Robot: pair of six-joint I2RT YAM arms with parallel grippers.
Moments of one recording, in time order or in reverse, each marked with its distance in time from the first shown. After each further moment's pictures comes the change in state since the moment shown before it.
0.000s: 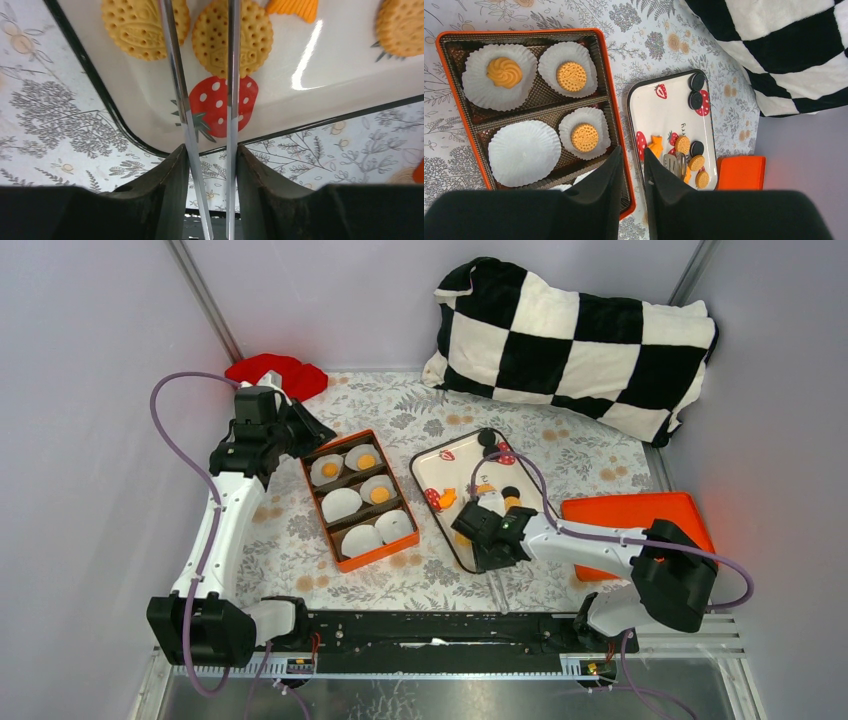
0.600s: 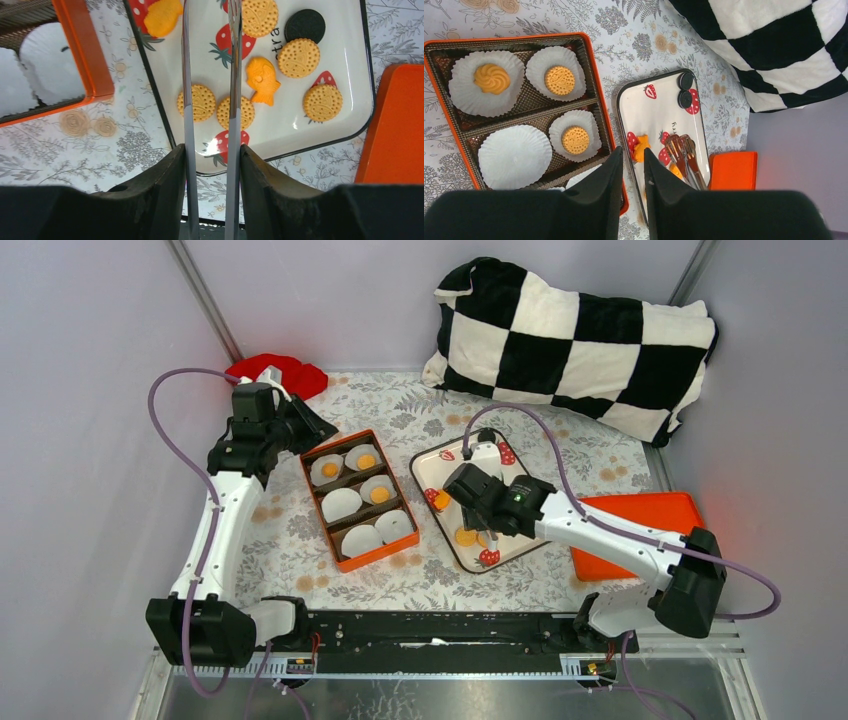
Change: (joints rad) left arm 0.000 0.000 0.025 0.008 0.031 0.000; right arm -0.002 -0.058 0.372 -0.170 0.200 -0.106
